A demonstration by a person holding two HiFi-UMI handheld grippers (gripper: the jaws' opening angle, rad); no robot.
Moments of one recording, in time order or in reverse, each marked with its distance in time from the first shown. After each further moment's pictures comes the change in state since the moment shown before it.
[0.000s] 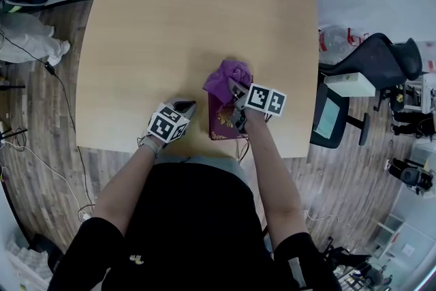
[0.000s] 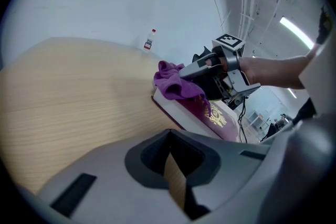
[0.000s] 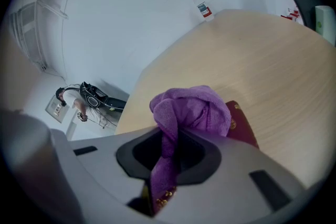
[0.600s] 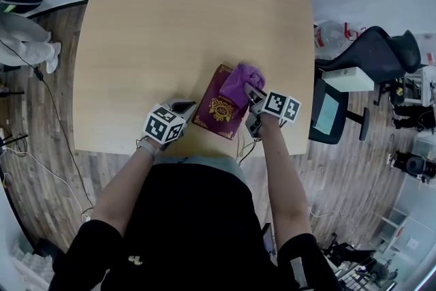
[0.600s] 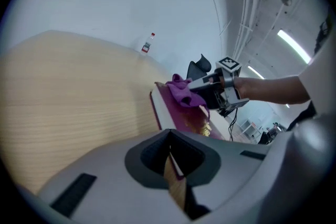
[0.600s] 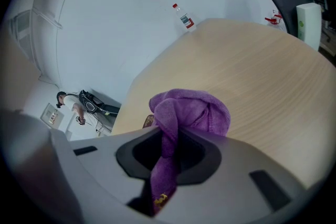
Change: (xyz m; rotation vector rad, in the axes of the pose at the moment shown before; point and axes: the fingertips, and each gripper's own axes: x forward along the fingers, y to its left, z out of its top) left arm 0.002 -0.018 0.016 -0.047 -0.049 -0.078; right arm -0.052 -0.060 0.012 0.060 -0.063 -0.050
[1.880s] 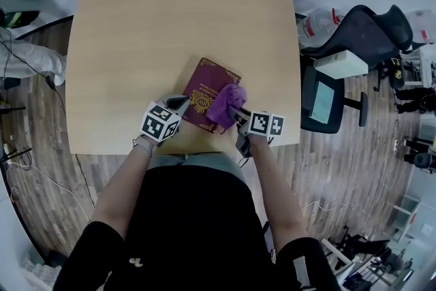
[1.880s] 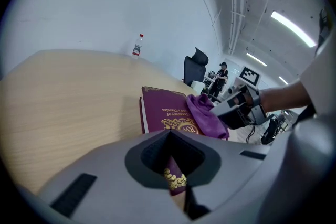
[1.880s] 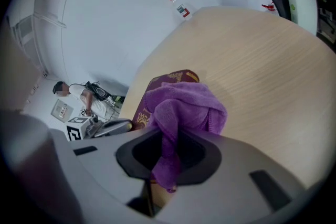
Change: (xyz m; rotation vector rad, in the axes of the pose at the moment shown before) left arm 0.023 -0.031 0.016 0.126 0.010 0.062; right arm -0.057 -0.027 -0.094 0.012 0.110 0.064
